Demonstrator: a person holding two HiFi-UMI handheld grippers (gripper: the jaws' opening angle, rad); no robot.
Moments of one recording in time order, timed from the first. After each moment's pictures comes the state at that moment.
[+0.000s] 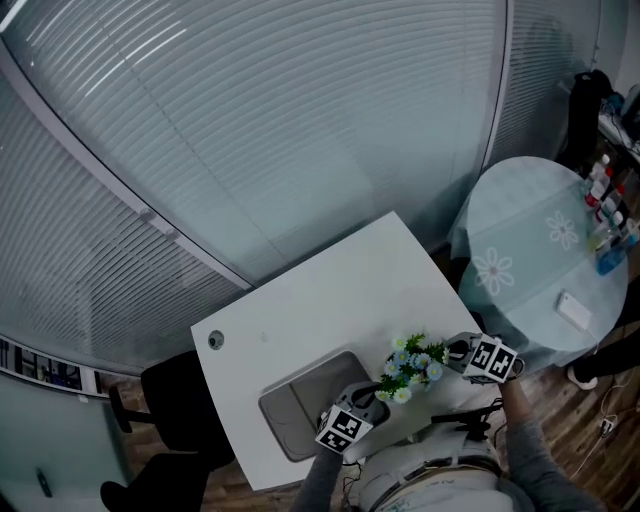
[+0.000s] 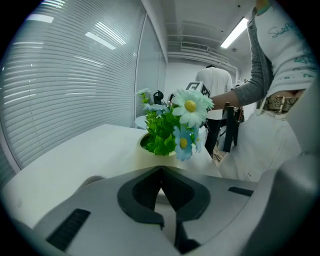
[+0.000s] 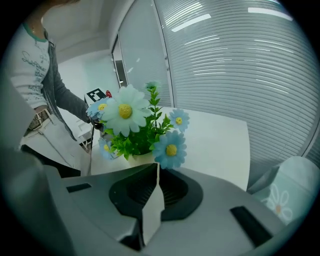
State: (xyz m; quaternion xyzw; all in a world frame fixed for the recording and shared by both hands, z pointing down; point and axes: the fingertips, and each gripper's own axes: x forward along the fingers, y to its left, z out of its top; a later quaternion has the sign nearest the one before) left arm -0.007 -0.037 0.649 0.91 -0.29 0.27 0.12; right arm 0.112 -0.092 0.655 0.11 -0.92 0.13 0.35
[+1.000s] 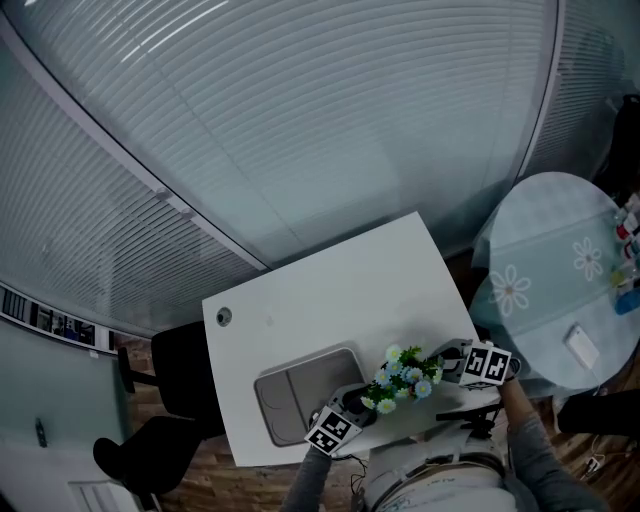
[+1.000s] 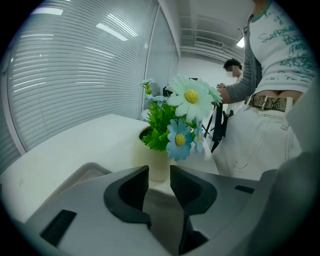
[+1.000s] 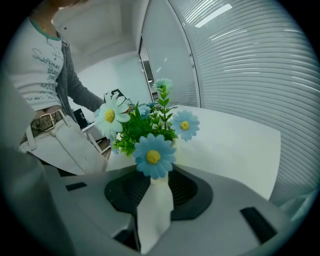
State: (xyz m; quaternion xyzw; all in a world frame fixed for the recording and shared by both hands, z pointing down) left arm -0.001 -0.034 0.662 0.88 -0.33 0.29 0.18; right arm 0.103 -0.098 0.659 -0.07 -0.93 0.10 0.35
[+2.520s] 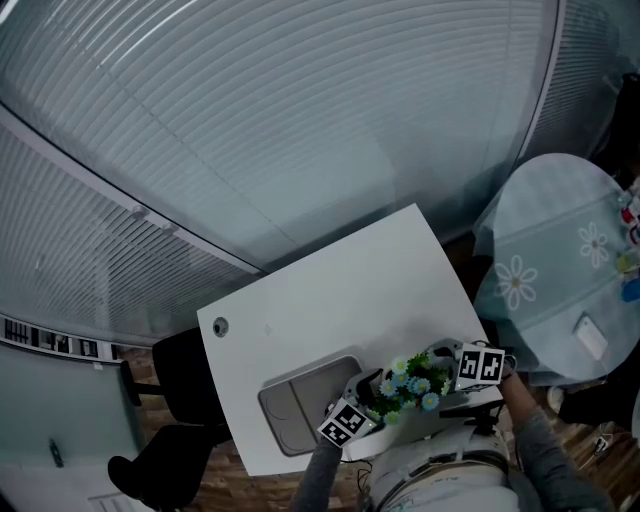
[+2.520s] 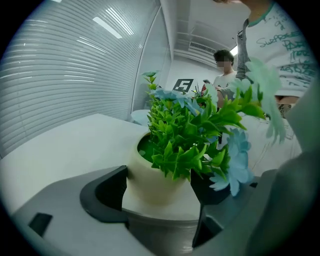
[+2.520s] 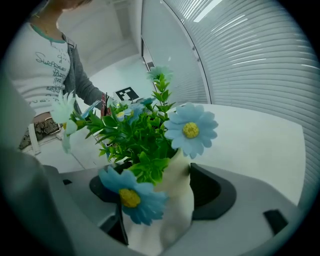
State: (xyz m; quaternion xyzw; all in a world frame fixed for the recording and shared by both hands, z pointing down) left arm 0.027 -0.071 0.666 0.91 -0.26 0.27 0.19; right arm 0.073 -0.088 0.665 -0.13 -0.92 0.13 0.33
